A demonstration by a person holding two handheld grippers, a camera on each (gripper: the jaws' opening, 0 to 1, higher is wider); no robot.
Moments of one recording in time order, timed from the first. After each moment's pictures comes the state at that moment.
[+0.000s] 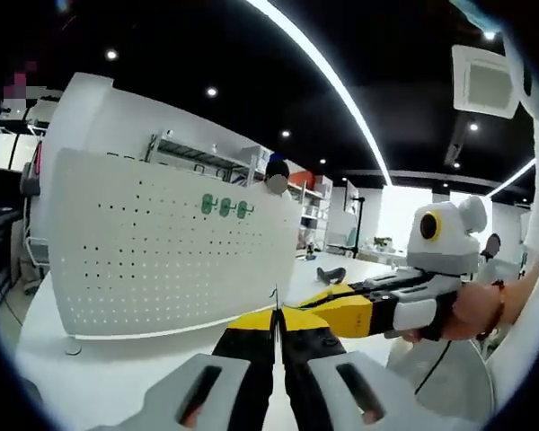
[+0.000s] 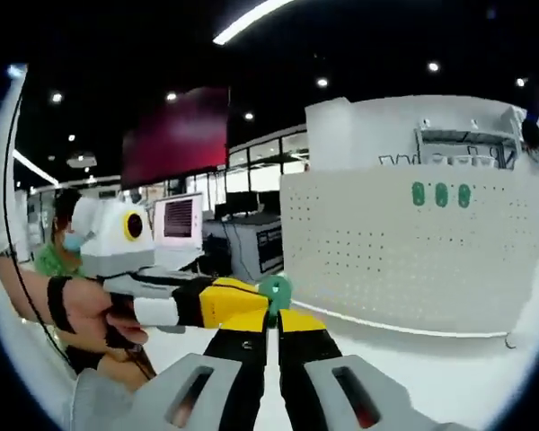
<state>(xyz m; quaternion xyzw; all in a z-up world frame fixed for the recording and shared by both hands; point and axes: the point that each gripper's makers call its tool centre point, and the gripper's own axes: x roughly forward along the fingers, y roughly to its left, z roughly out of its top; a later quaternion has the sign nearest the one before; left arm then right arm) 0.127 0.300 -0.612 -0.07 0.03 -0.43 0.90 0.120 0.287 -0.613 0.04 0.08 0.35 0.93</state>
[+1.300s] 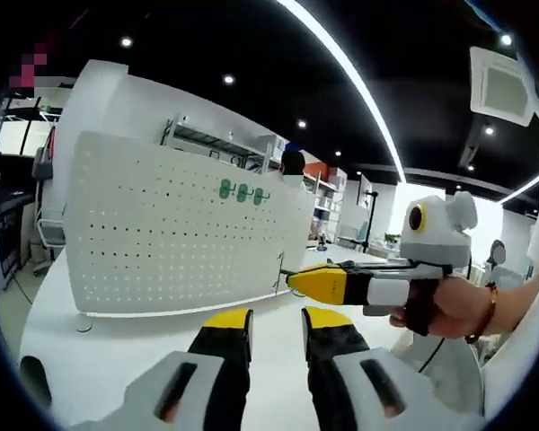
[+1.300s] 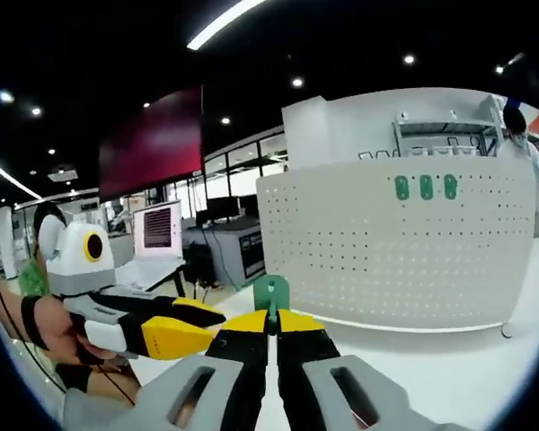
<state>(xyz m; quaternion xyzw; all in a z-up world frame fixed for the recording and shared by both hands) 0.123 0.326 -0.625 -0.09 0.07 -0.40 0.91 0.150 0.284 -0.611 0.03 0.07 0.29 0.95</state>
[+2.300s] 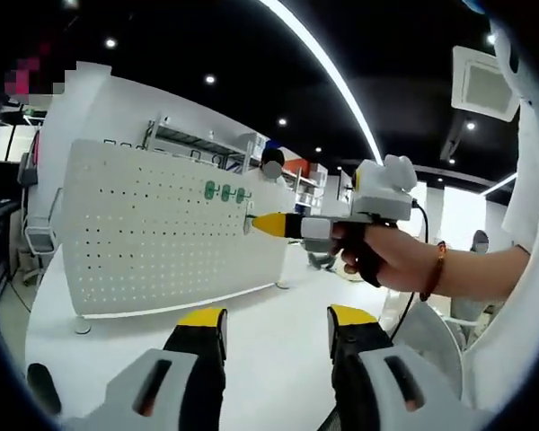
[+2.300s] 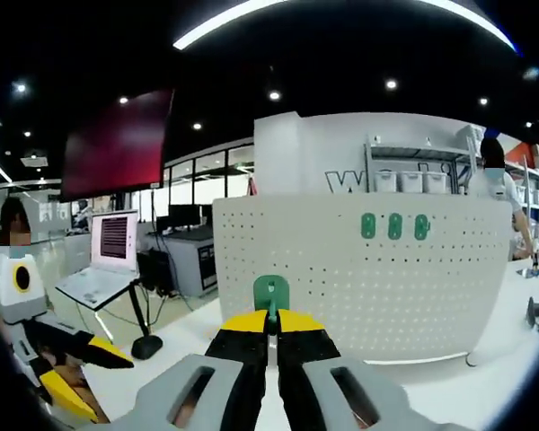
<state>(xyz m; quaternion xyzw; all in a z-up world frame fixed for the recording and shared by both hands) 0.092 0.347 -0.625 -0.07 0.07 -0.44 0.89 0.200 0.264 -0.571 -0.01 0.03 0.20 0.98</state>
